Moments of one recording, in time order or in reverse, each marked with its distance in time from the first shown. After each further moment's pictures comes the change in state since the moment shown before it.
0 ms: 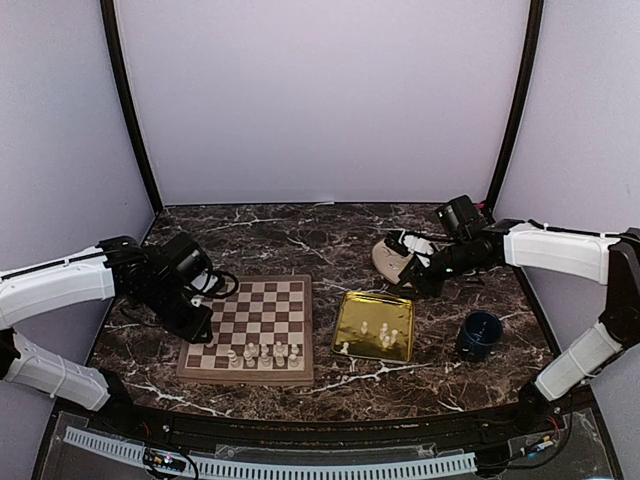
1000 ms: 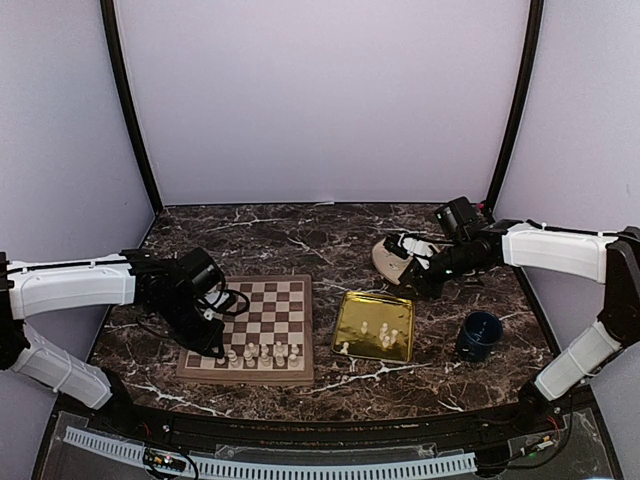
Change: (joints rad) left arm -0.003 0.093 -0.085 0.114 0.134 -0.043; right arm 0.000 0.012 0.001 -0.015 -0.004 -0.015
